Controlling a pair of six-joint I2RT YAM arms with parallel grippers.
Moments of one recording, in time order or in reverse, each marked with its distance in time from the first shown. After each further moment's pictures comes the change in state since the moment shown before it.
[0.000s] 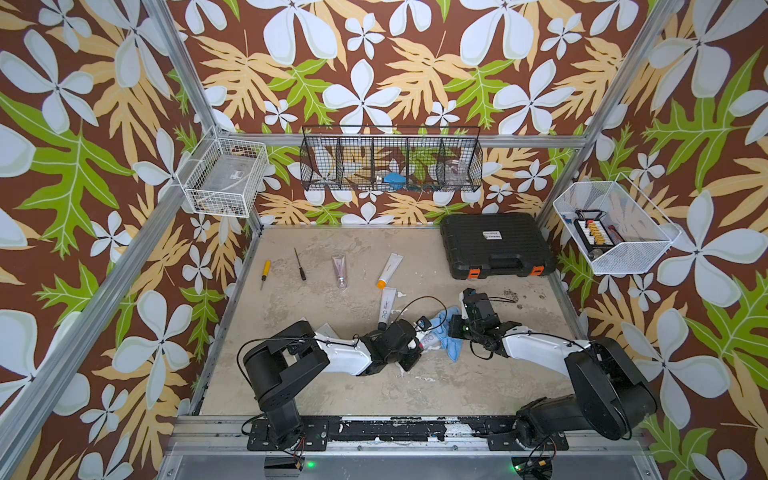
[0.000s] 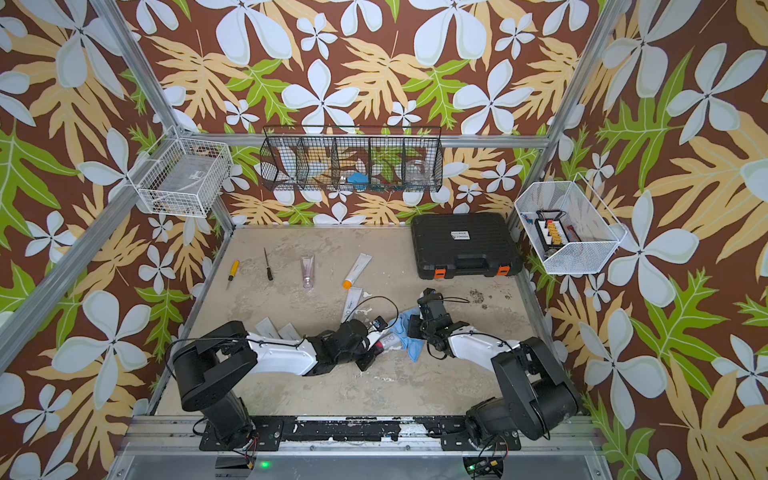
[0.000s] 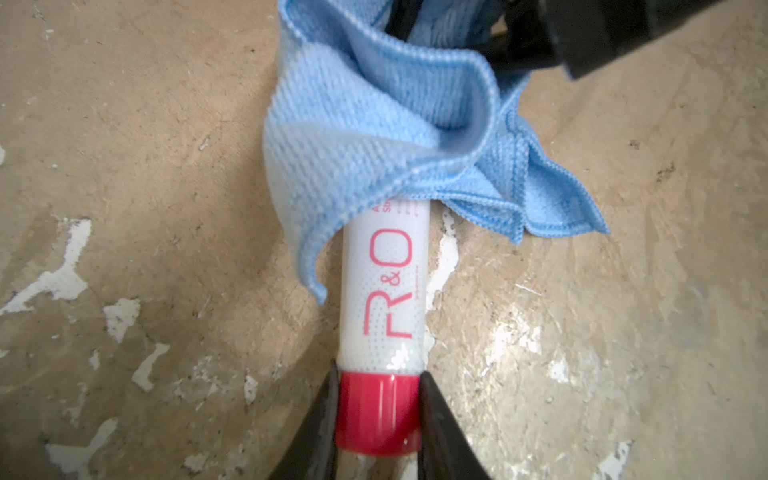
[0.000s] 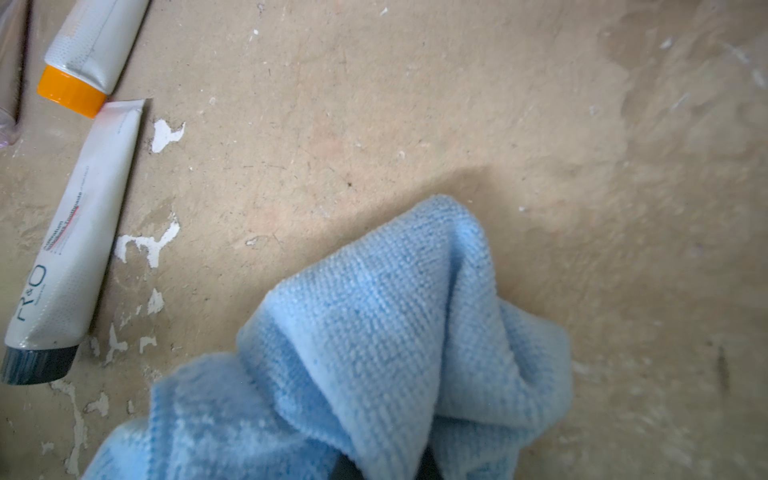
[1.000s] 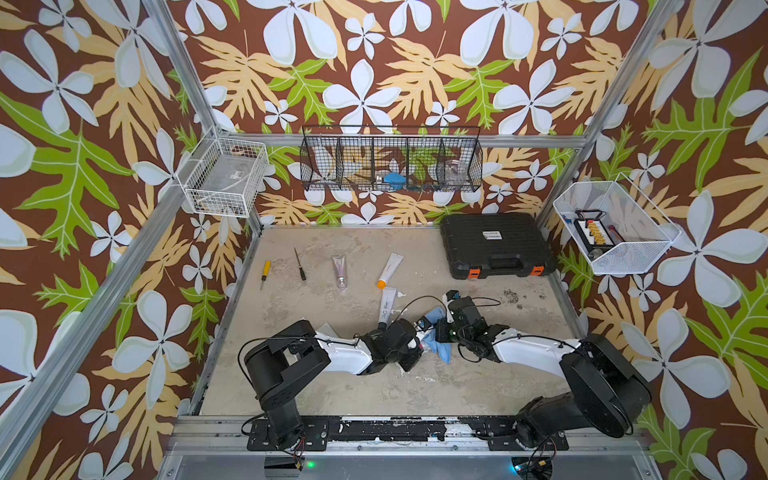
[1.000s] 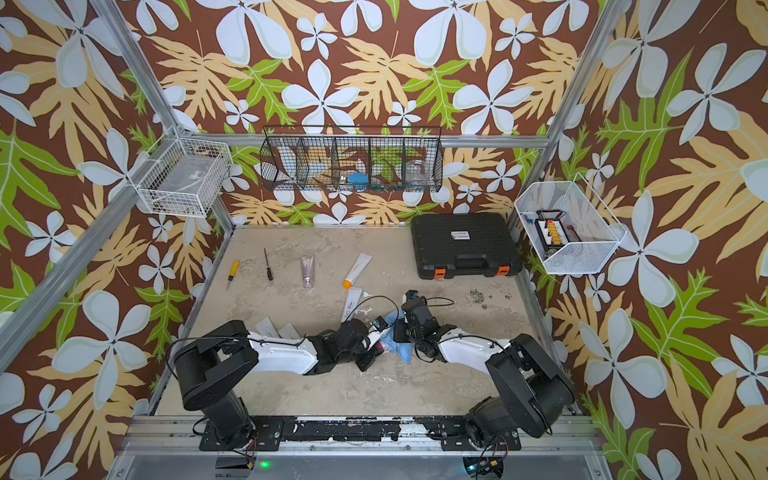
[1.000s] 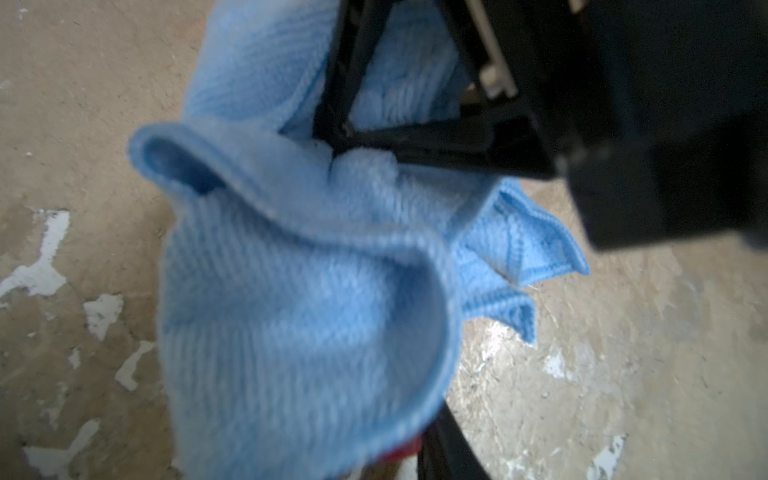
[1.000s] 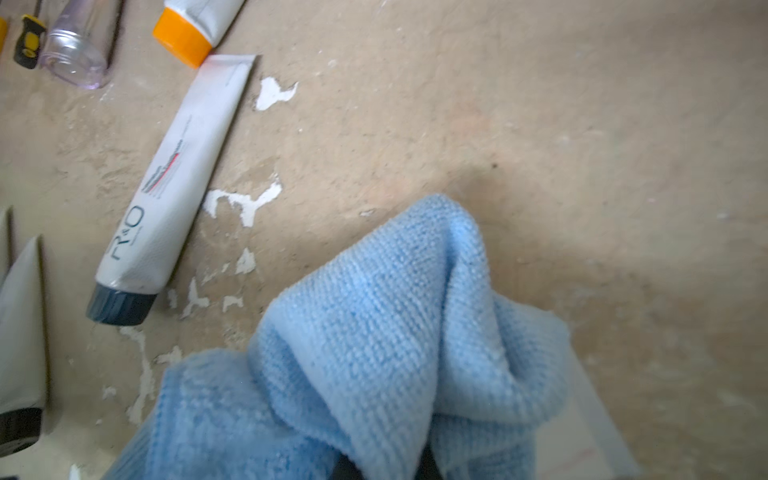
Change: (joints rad) left arm 0.000 0.008 0.009 -0.016 0.023 -0.003; right arm 0.170 0.018 0.001 0.086 -0.033 0.031
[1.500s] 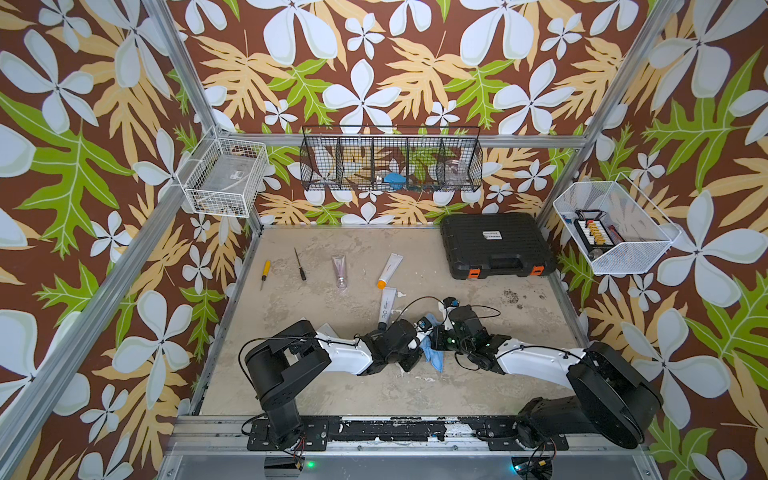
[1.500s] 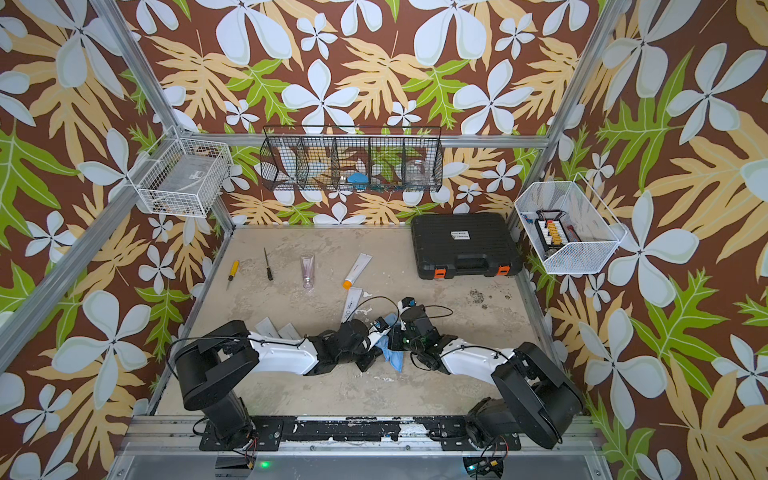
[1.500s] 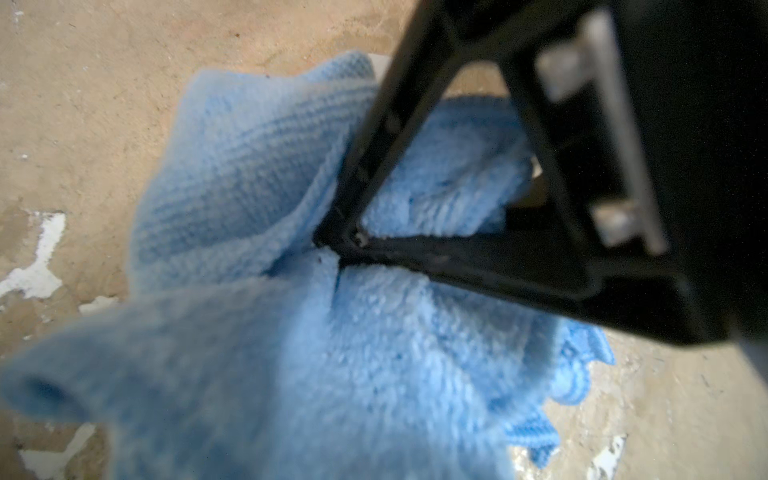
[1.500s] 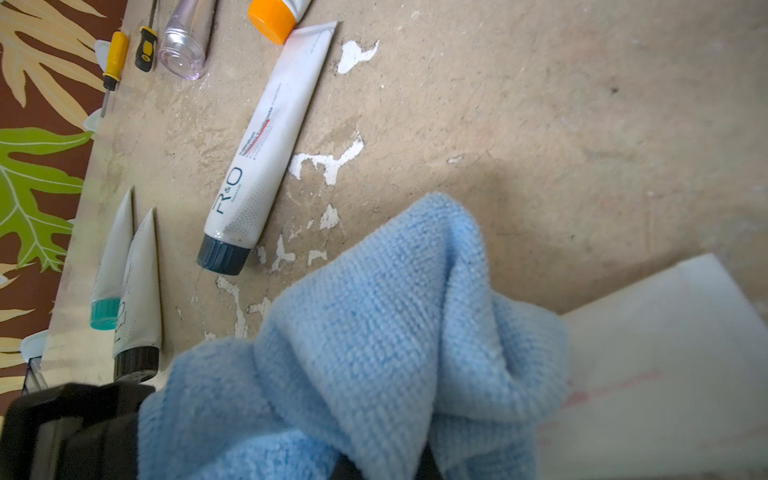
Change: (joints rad) left arm 0.000 0.004 0.000 0.003 -0.004 0.001; right arm 0.061 -0.057 -0.090 0.122 -0.077 0.116
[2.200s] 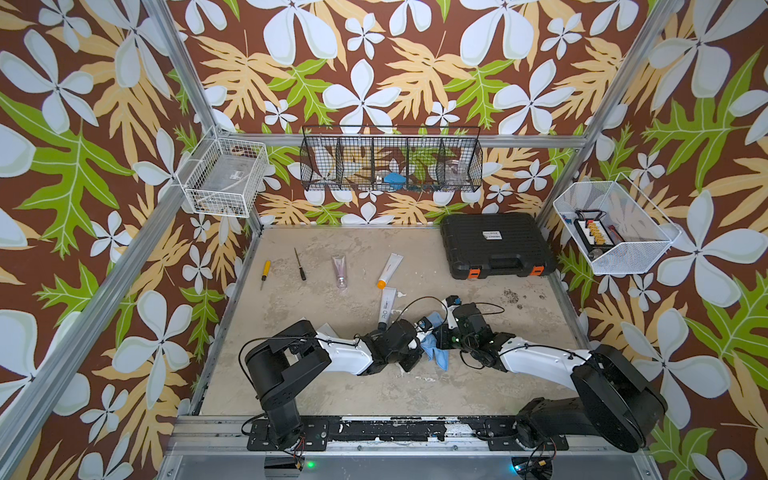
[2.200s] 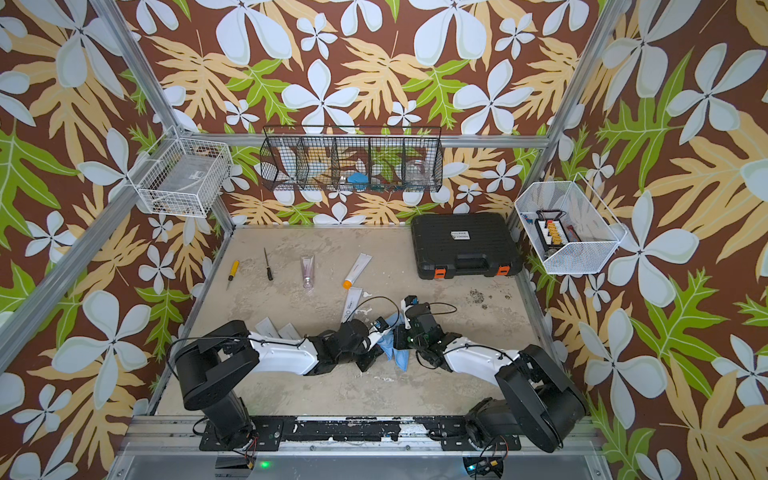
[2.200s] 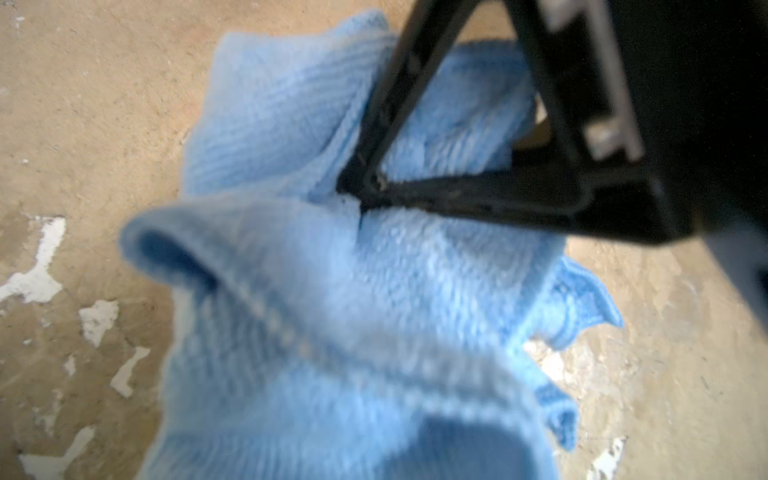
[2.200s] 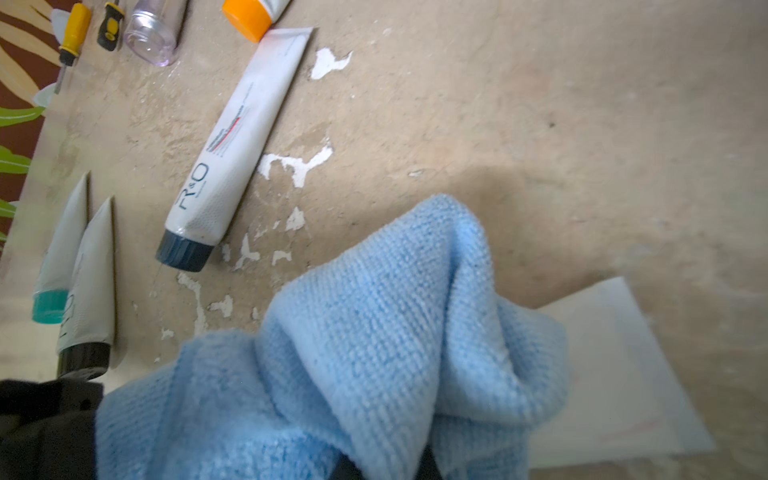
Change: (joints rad) left arm 0.000 -0.001 -0.001 0.003 0.000 0.004; right arm -0.076 -0.025 0.012 -0.087 0.037 -0.149
